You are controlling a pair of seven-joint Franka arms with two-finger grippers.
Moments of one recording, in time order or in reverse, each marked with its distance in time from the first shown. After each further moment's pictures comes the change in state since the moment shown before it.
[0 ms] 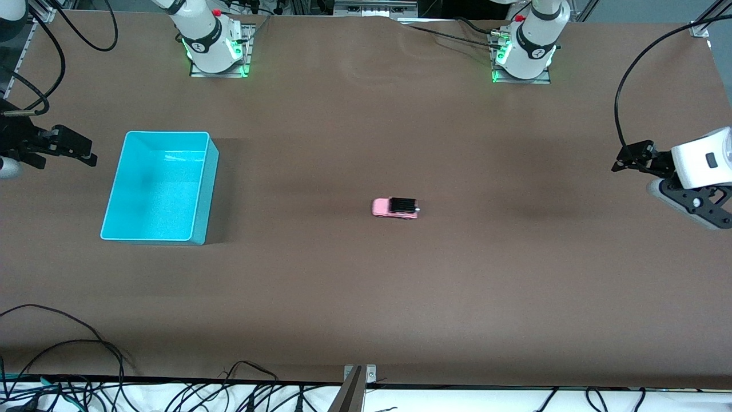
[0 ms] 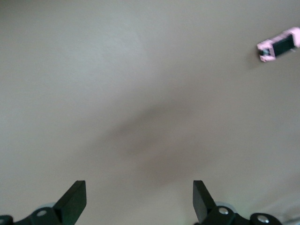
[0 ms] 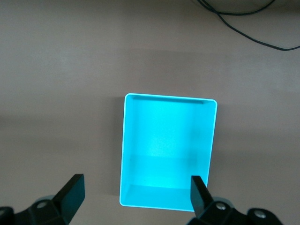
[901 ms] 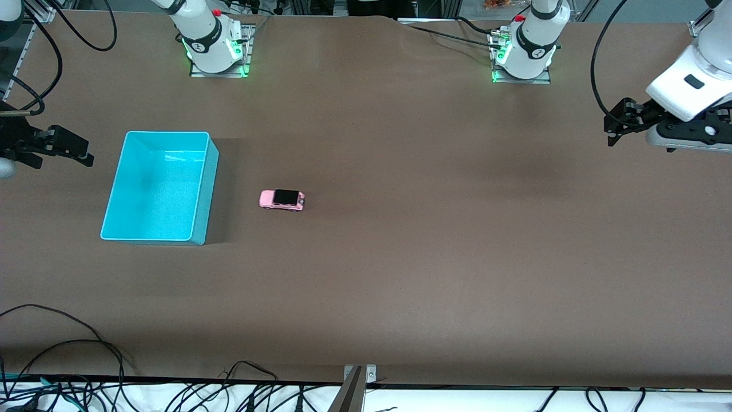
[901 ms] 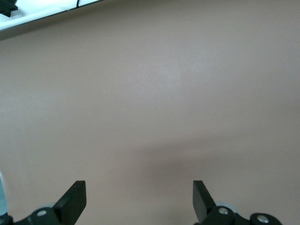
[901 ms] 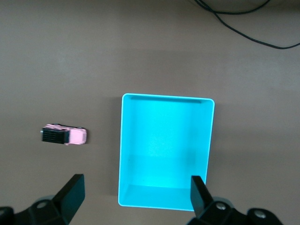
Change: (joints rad) left arm -0.188 -0.279 0.028 -0.224 0.172 0.140 -0.444; right arm -0.001 0.000 -0.009 0.000 0.000 0.000 0.000
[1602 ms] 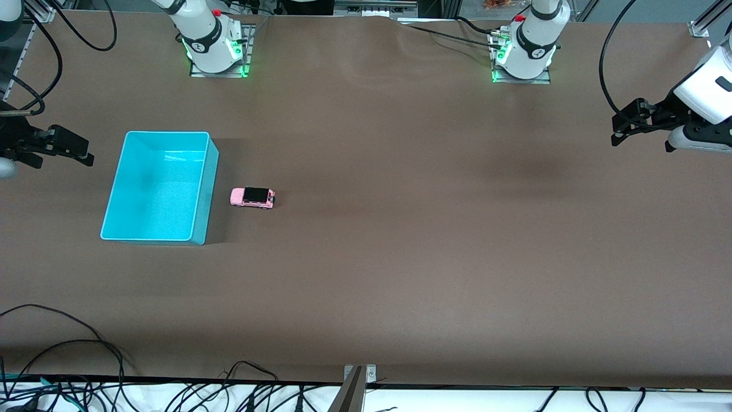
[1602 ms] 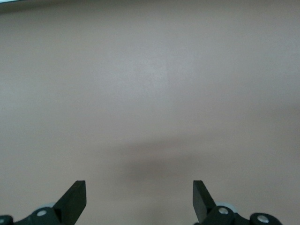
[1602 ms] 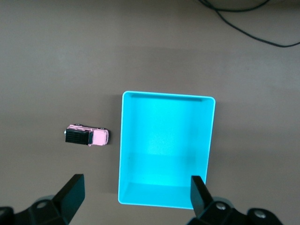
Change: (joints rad) left arm 0.066 0.000 0.011 0.004 -0.125 -0.010 0.030; right arm 0.002 0.001 0.001 0.000 0.000 -0.013 -0.005
